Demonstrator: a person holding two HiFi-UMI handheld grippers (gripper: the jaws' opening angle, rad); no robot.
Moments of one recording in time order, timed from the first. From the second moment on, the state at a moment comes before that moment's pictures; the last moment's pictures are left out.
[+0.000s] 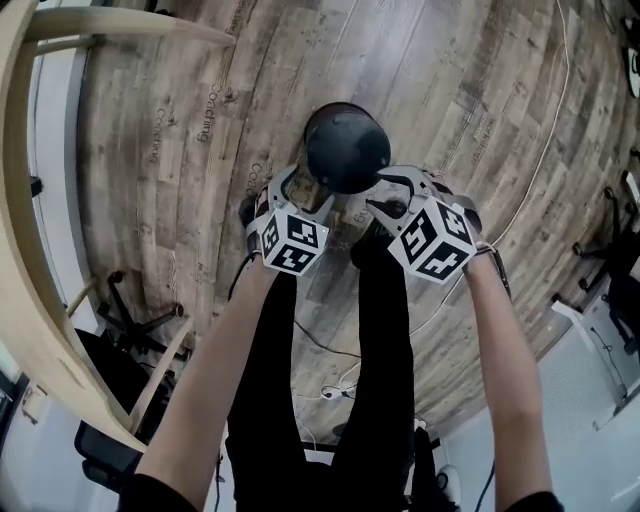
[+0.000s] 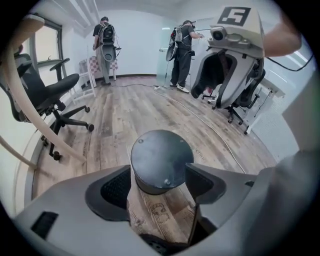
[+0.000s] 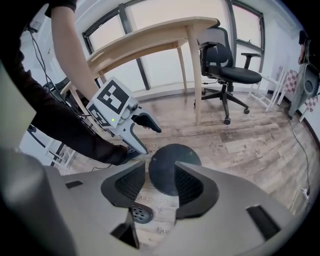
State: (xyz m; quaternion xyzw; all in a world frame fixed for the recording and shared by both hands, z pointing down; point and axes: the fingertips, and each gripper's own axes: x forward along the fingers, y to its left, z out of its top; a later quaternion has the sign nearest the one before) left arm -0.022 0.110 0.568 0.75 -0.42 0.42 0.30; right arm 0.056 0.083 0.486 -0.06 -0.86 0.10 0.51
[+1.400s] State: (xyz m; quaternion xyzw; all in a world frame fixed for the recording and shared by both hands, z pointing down) left arm -0.076 0.069 0.113 0.76 -0.55 0.22 0.26; right arm 0.052 0.033 0.086 0.27 -0.89 0.16 0.34
